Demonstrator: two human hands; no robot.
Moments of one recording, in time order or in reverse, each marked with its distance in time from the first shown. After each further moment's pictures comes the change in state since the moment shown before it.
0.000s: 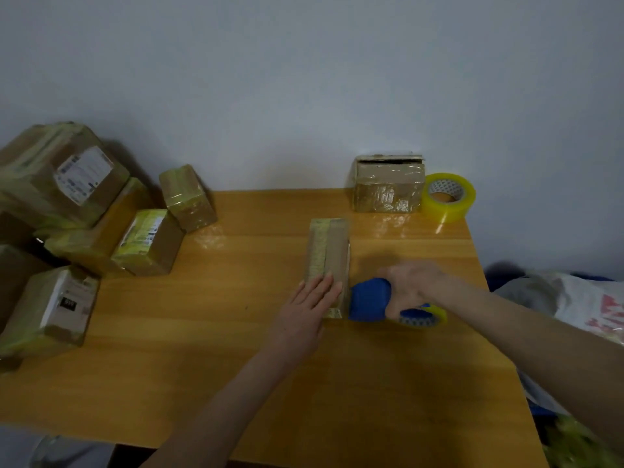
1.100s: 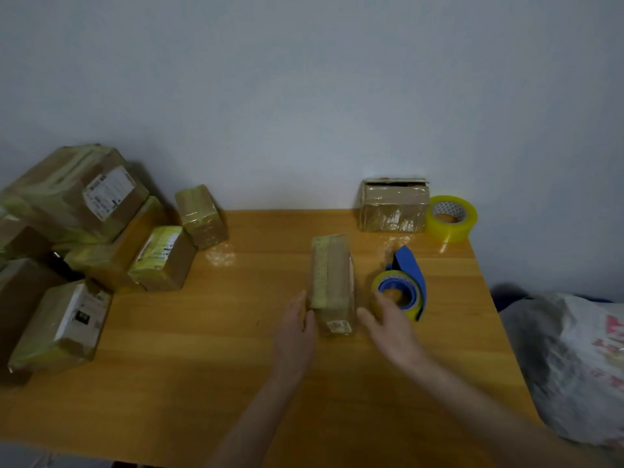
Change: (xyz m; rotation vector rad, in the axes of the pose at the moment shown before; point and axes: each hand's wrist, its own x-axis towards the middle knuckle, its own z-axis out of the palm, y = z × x) left_hand -0.011 0.008 -0.013 -0.686 0.370 -0.598; right_hand -0.022 -0.085 0.057 0.985 0.599 0.105
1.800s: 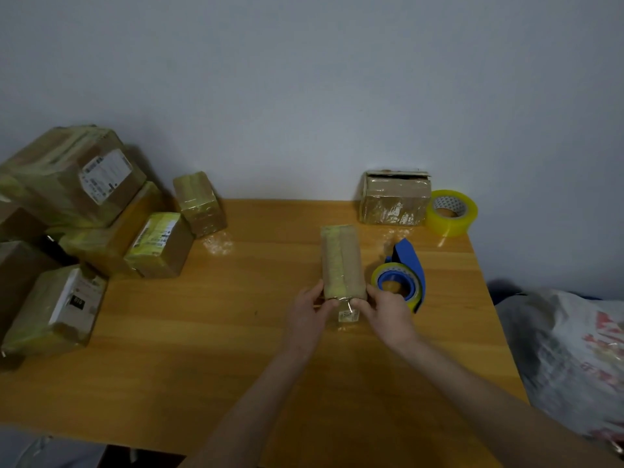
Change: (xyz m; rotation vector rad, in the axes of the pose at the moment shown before) left_hand 0.024 -0.015 0.027 -0.148 -0.103 -0.001; right_hand 0.020 0.006 0.006 -0.205 0.044 -0.080
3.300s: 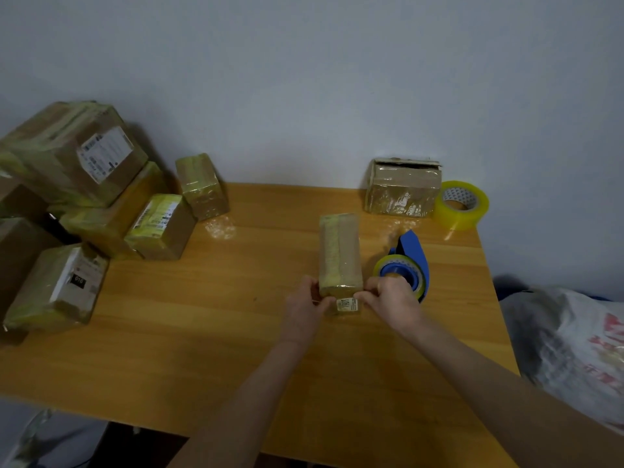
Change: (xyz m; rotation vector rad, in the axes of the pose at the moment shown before) left_hand 0.007 -0.026 0.010 0.184 0.113 0.021; right_hand 0.021 0.014 -0.007 -0.148 -0.058 -0.130
